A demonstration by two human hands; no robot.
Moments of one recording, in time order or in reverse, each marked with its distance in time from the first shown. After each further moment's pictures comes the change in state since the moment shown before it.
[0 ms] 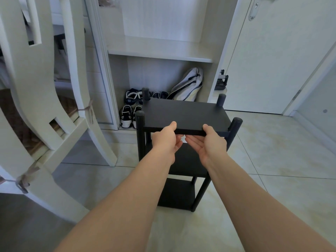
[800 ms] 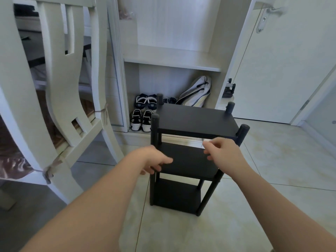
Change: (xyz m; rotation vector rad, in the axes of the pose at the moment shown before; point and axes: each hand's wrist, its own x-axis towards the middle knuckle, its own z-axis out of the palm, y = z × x) left_hand -0.019 0.039 -0.094 1.311 -0.212 -0.149; right_hand -0.053 -0.023 -0.028 -1.161 -0.198 -0.405
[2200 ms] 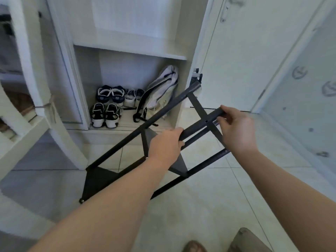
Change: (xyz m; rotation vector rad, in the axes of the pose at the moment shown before) left_hand 0.060 0.107 0.119 0.331 0.608 0.817; right_hand 0.053 0.080 -0.092 -0.133 0.518 -0.233
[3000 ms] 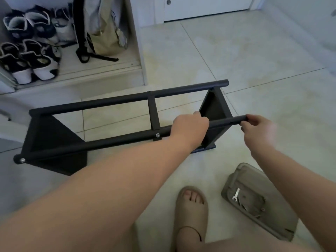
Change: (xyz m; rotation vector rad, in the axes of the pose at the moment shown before) left_hand 0.008 0.058 0.257 0.395 -0.523 0.389; right_hand -0.107 0.307 0.053 0.040 0.075 0.927
